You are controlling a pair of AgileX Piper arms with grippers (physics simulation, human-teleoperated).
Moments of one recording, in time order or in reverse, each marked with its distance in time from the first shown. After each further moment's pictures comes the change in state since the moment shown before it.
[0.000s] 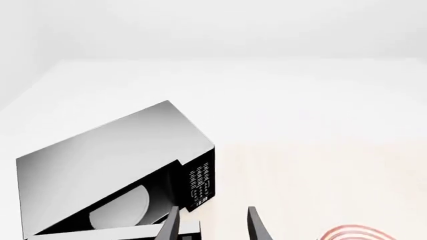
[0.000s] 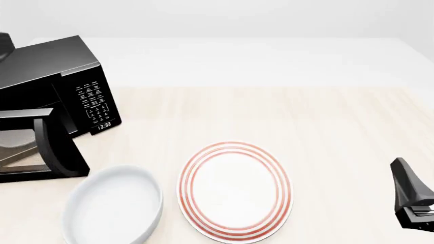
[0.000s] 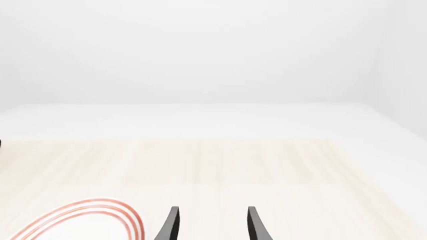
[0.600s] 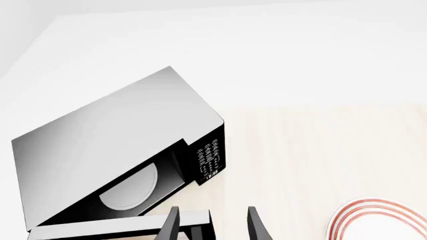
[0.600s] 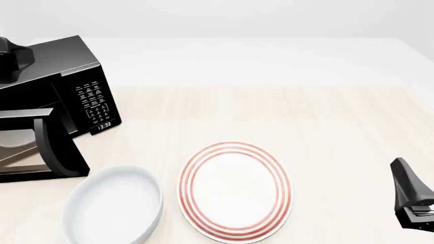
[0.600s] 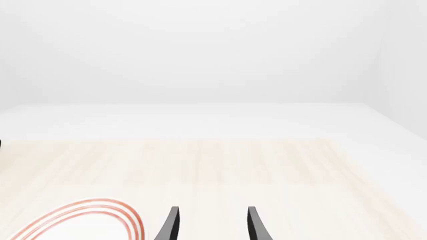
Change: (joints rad) left arm 0.034 0.174 -0.097 0.129 0.054; right arm 0.000 0.000 0.000 0.000 0.000
